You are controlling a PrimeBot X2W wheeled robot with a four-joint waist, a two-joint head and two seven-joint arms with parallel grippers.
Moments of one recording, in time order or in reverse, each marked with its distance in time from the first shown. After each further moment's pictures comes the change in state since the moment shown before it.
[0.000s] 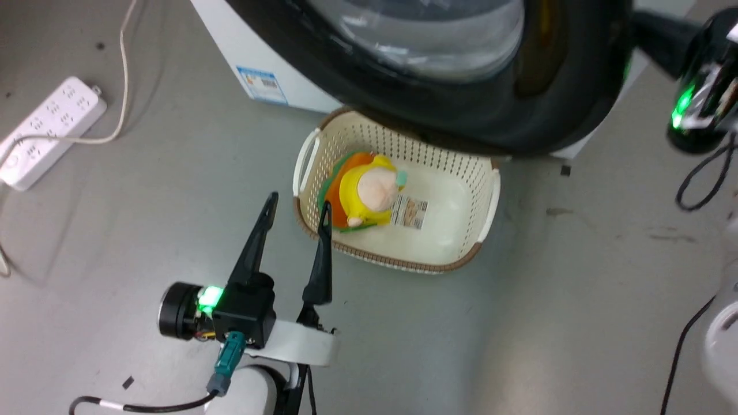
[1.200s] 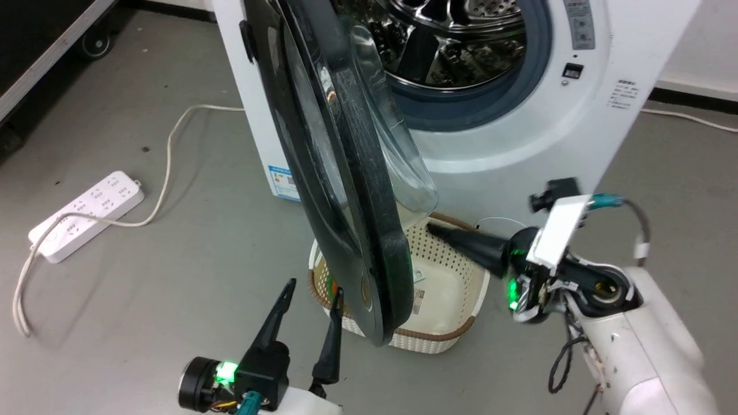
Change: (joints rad) left arm 0.189 0.000 -0.036 0.061 -0.014 -0.022 0.000; right arm 0.633 0.034 0.913 -0.295 0.773 0.000 -0.211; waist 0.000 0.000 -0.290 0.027
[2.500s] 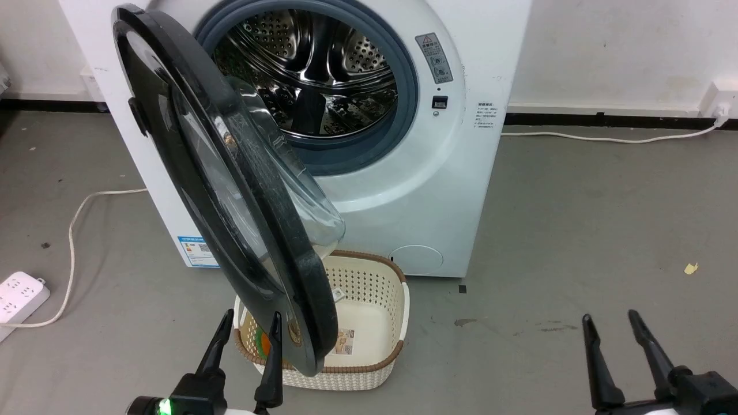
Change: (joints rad) left arm 0.108 0.003 0.197 -0.016 -0.008 -0.073 0.000; right arm 0.737 -0.002 -0.236 -0.601 -1.465 0.000 -1.086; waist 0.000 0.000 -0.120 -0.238
